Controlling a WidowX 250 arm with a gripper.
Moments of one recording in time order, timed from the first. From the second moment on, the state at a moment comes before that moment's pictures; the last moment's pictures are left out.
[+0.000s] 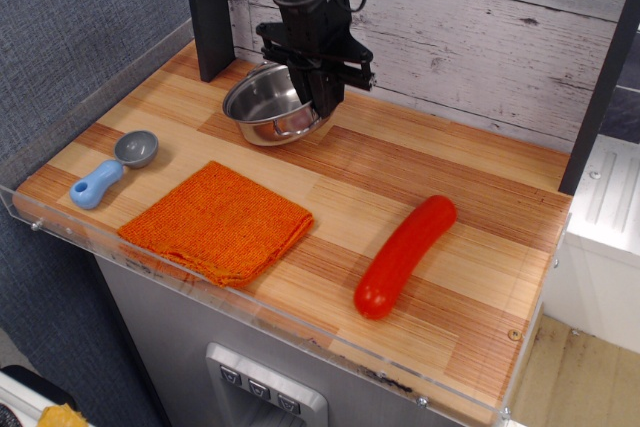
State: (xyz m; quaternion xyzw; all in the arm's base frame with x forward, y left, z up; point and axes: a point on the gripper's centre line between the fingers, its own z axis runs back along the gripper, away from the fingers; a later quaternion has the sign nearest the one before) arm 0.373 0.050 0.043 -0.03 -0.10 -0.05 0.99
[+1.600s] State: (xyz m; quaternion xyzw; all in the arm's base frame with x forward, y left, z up) arm 0.339 0.029 0.103 -0.02 -0.13 -0.04 0.99
